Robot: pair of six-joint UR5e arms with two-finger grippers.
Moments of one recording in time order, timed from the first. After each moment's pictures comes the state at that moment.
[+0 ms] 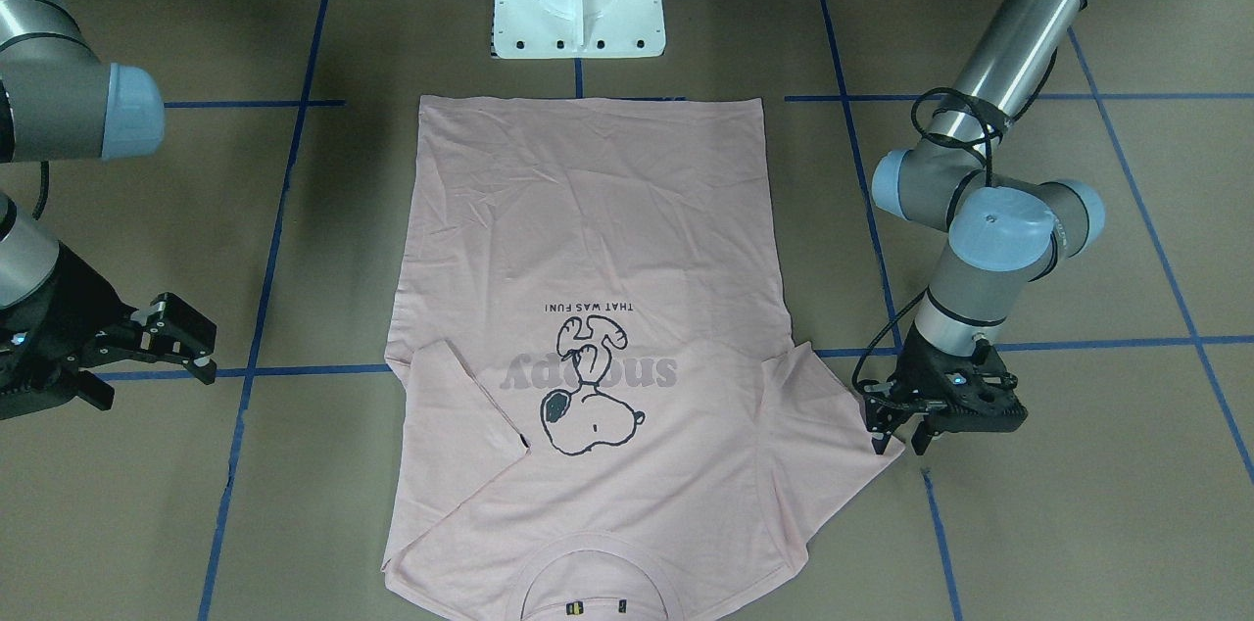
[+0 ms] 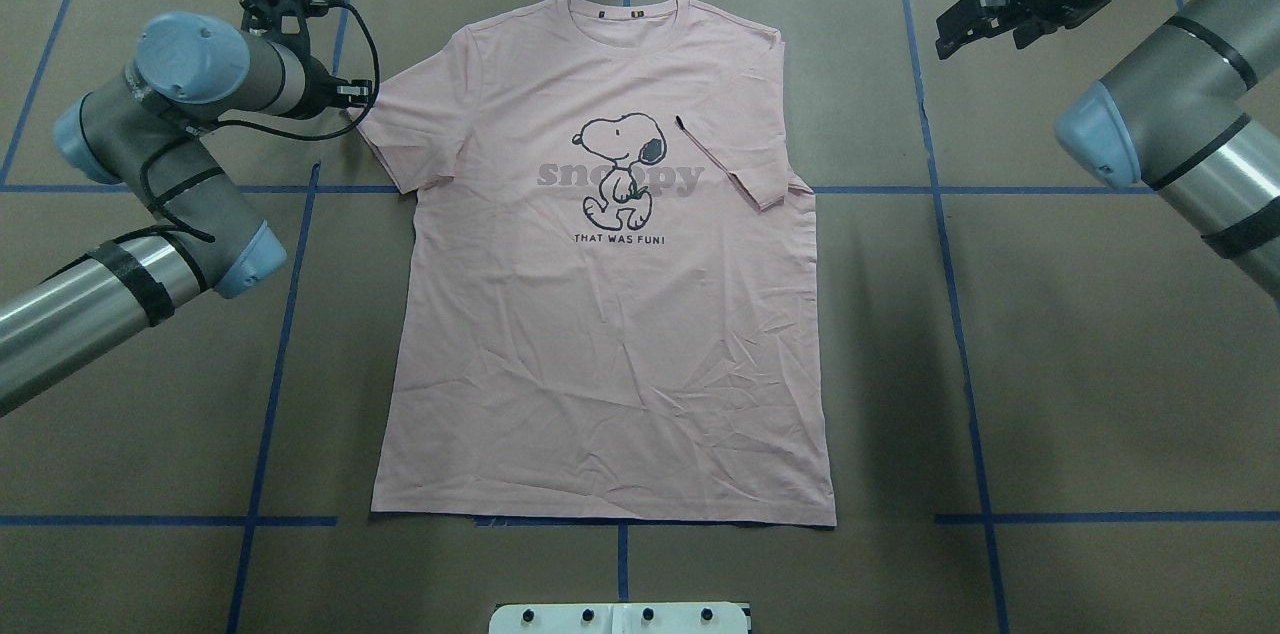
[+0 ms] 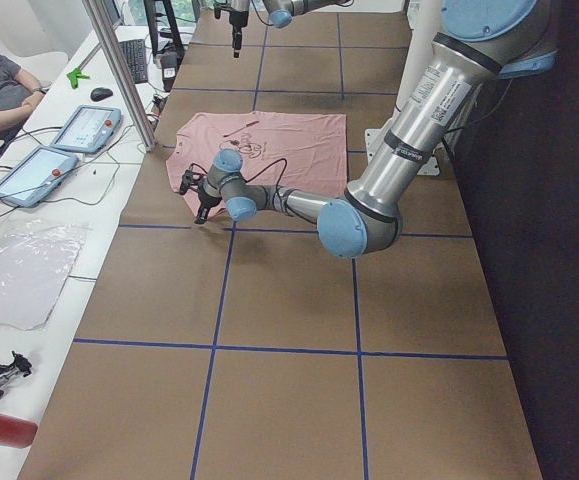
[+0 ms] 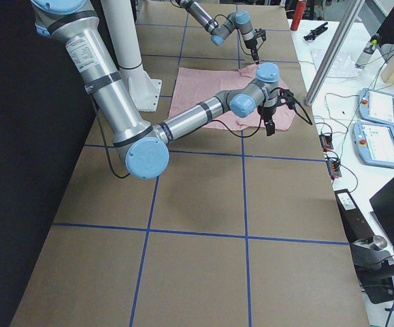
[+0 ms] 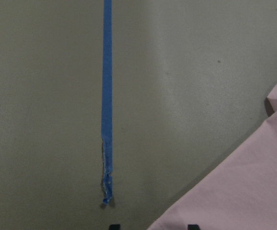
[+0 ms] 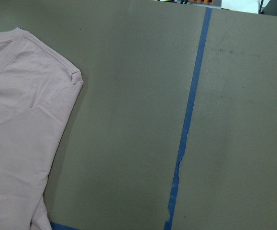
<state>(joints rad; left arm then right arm) -0.86 -2.16 -1.09 -2.41 -1.76 -0.97 1.09 -1.09 1.55 -1.31 2.17 0.62</state>
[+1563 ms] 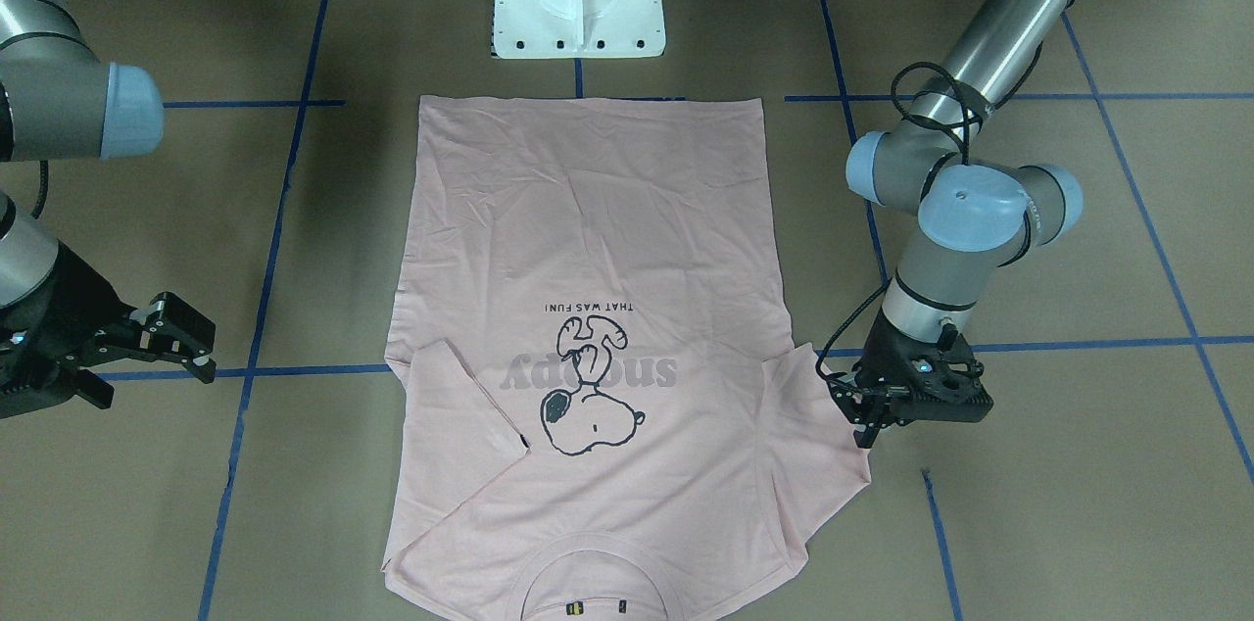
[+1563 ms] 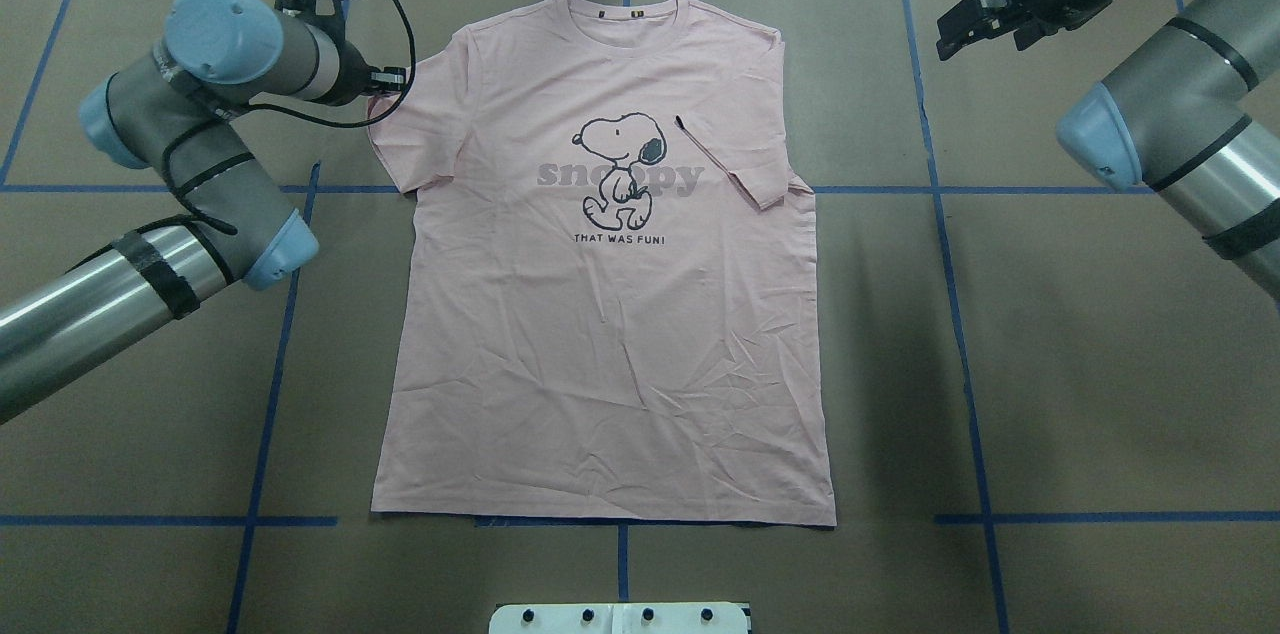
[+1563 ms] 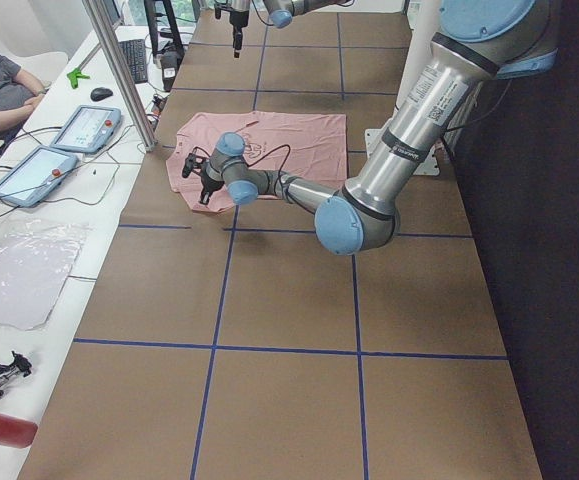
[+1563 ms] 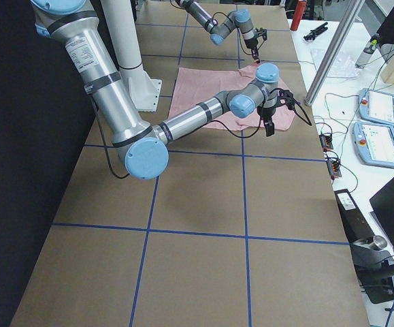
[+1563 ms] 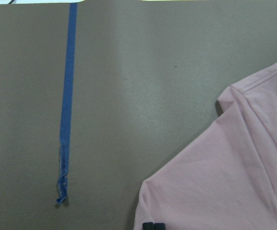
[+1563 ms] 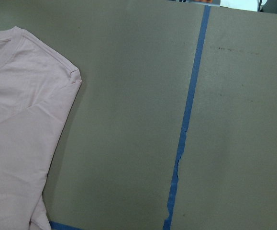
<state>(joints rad) -0.85 -2.22 -1.20 -2.25 -1.77 -0.98 1.09 -1.09 1.55 -1.31 2.17 0.62</state>
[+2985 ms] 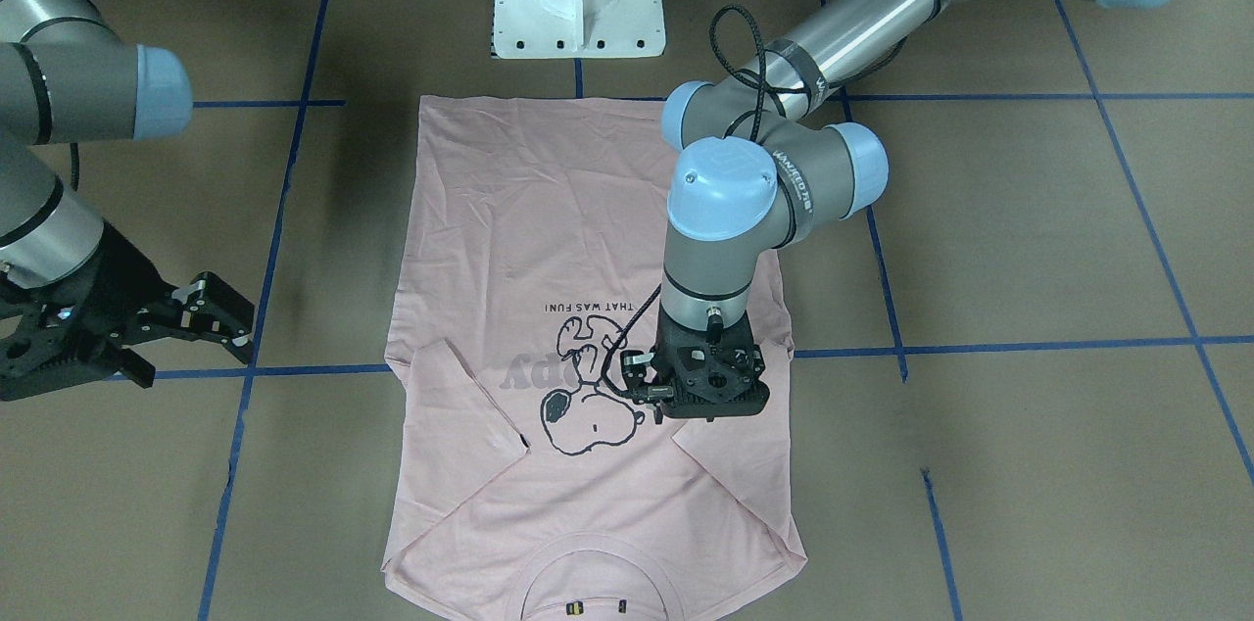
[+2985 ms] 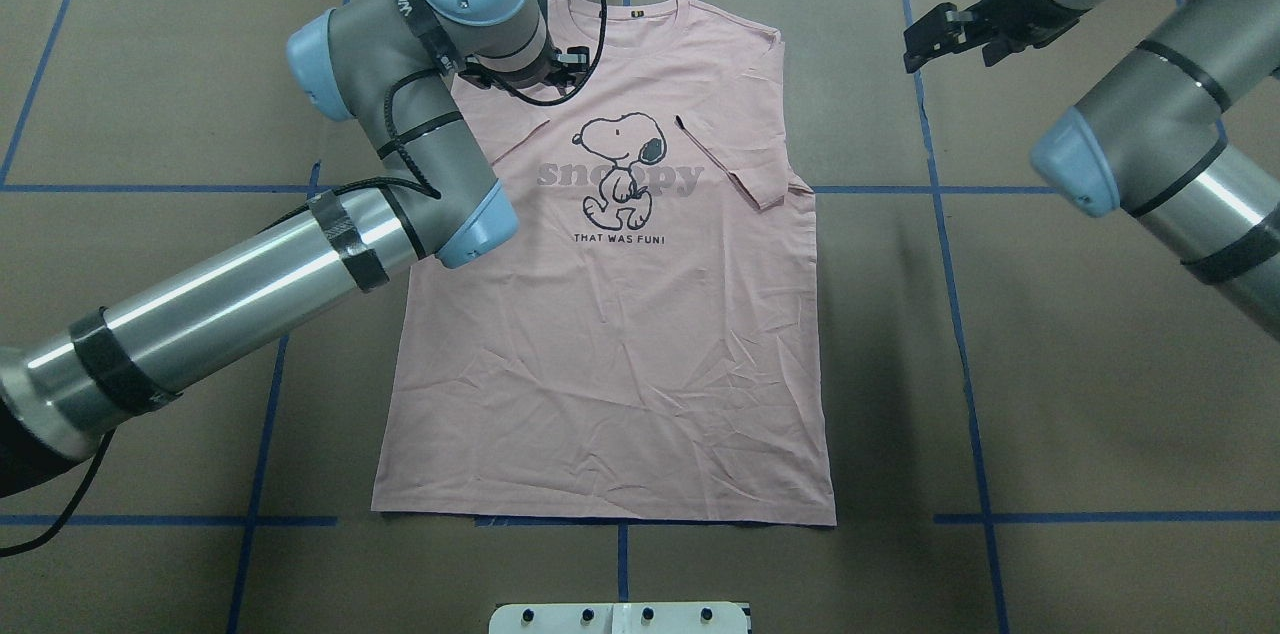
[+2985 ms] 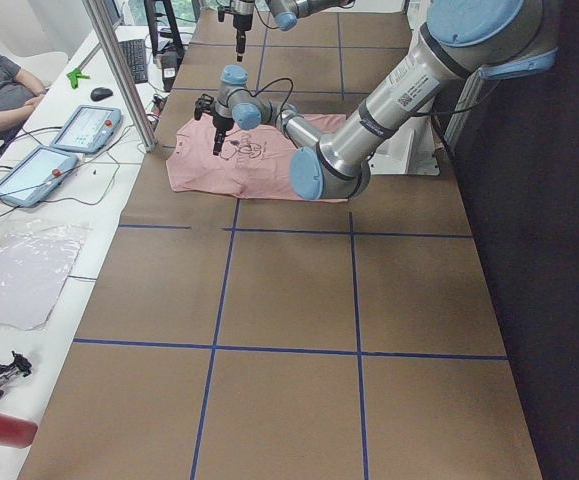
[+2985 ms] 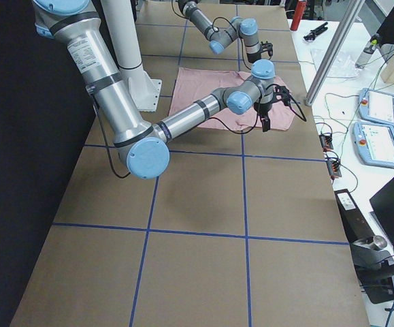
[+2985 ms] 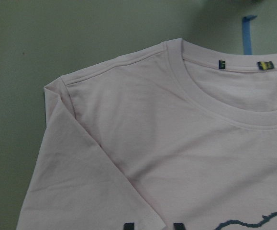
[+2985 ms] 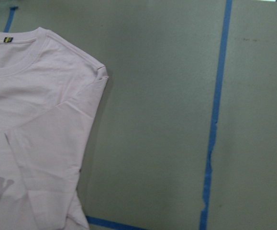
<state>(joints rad) -0.74 -2.49 -1.19 -1.92 -1.79 -1.09 1.02 -1.09 1.63 -1.31 2.14 0.76</state>
